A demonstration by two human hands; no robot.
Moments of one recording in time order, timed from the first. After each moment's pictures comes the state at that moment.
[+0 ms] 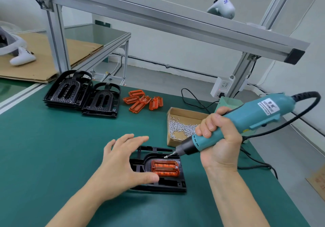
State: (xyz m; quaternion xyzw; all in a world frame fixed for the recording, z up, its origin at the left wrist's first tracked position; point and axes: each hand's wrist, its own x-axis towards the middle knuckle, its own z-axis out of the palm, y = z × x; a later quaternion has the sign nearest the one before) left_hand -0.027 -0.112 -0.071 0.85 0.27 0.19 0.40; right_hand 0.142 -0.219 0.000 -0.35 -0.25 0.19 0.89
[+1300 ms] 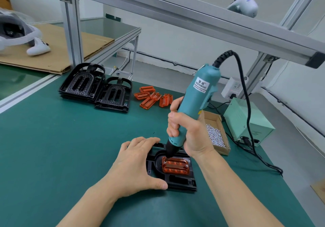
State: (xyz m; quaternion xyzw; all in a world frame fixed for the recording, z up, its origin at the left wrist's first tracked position) left_hand -0.022 -0.111 -0.085 0.90 0.26 0.16 0.30; right_hand 0.124 -0.164 -0.013 -0.47 -0.46 0.32 0.69
